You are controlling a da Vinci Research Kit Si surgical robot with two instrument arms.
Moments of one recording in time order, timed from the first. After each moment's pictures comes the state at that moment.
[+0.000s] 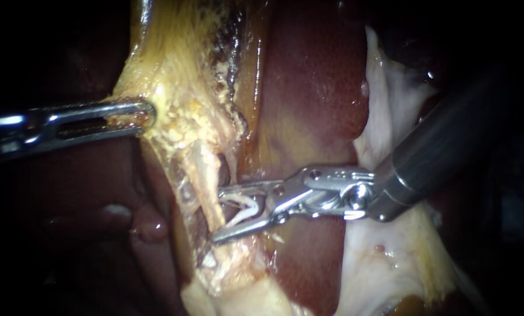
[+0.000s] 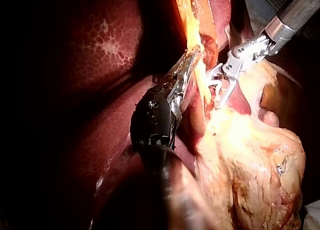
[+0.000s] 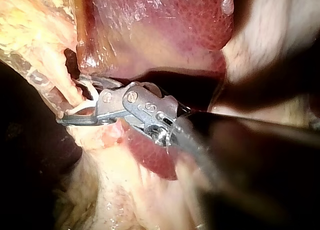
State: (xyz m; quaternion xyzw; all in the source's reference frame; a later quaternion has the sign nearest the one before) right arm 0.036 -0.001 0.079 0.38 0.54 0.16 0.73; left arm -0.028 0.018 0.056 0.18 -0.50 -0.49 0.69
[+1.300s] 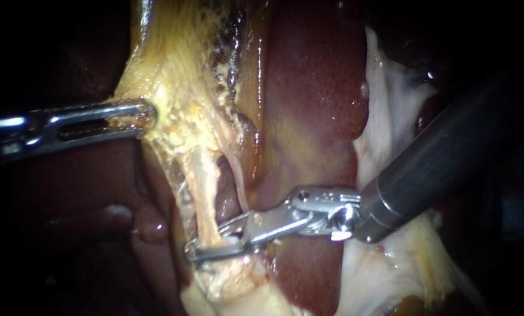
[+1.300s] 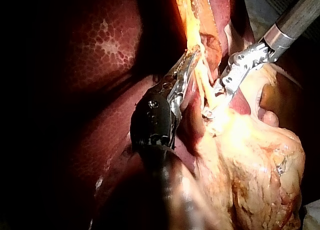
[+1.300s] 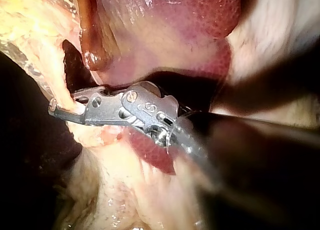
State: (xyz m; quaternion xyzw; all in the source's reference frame) right arm 0.037 -0.003 0.080 0.42 0.56 0.12 0.70; left arm -0.028 0.018 0.056 0.18 -0.50 -0.49 0.69
